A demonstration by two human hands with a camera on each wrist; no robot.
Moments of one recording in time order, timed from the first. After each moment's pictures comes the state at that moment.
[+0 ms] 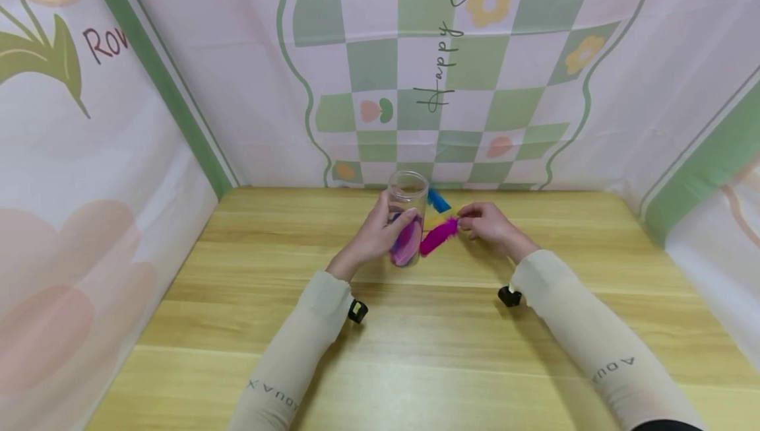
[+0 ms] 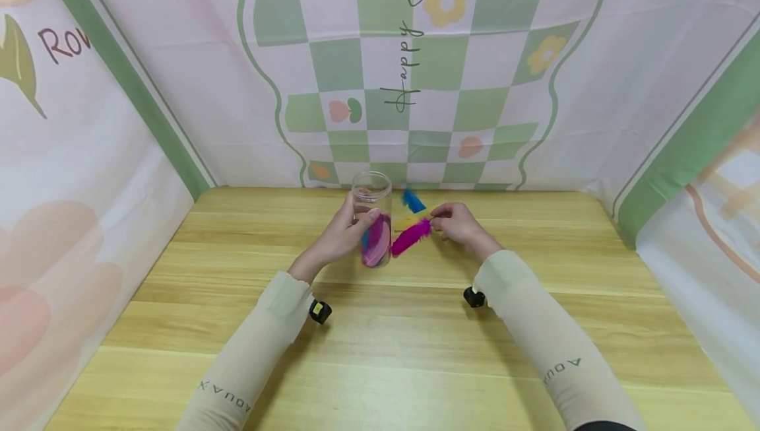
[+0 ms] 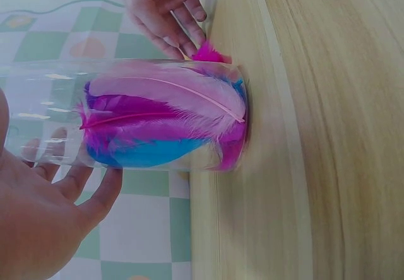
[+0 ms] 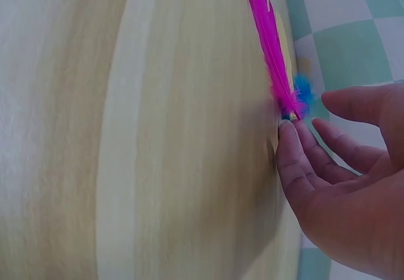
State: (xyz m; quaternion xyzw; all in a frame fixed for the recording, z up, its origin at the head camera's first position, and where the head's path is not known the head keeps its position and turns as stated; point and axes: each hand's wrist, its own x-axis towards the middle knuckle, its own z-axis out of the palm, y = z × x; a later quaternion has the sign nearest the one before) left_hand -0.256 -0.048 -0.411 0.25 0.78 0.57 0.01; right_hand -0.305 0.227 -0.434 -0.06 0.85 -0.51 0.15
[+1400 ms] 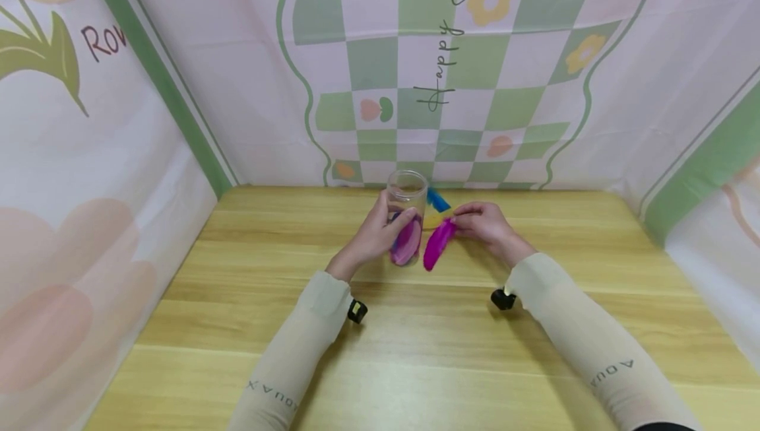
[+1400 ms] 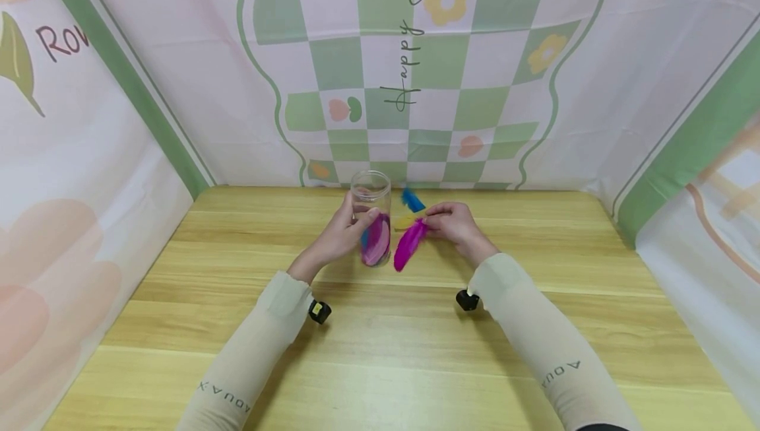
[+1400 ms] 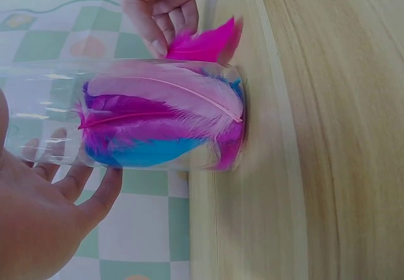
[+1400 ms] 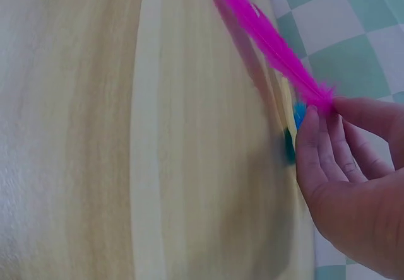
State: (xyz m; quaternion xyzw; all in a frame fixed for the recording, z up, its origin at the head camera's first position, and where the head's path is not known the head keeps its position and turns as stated) left_hand -0.257 -0.048 -0.414 0.24 0.78 0.58 0.00; right_hand -0.300 0.216 -0.440 -0.02 0.72 -0.68 0.12
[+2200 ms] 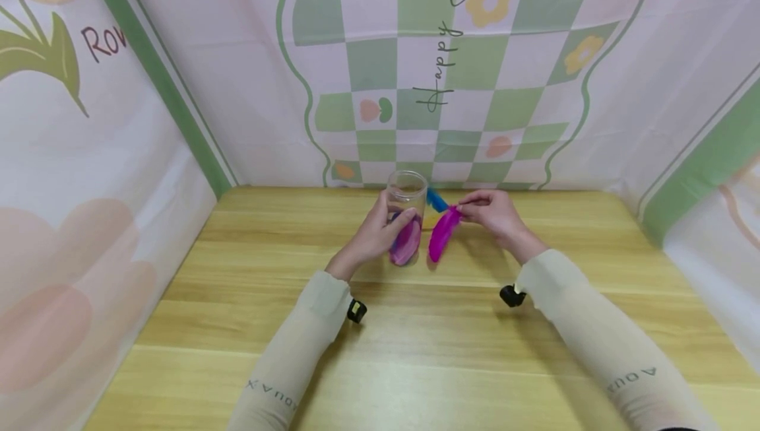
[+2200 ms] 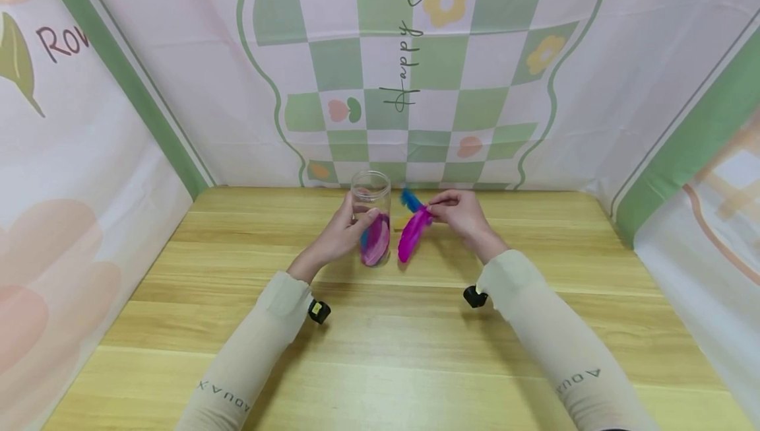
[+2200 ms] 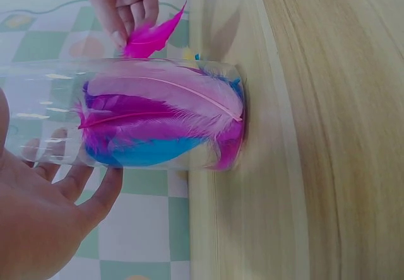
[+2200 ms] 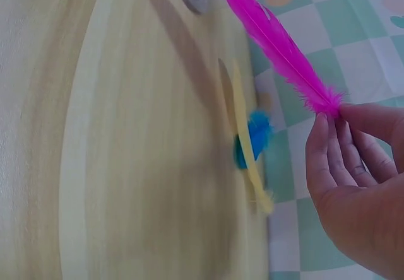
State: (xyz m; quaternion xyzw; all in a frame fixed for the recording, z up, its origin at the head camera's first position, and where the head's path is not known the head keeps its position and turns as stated) left_hand -0.257 -0.048 -0.413 0.24 0.79 0.57 0.00; right_hand -0.294 0.222 -0.409 -0.06 0.76 -0.64 0.04
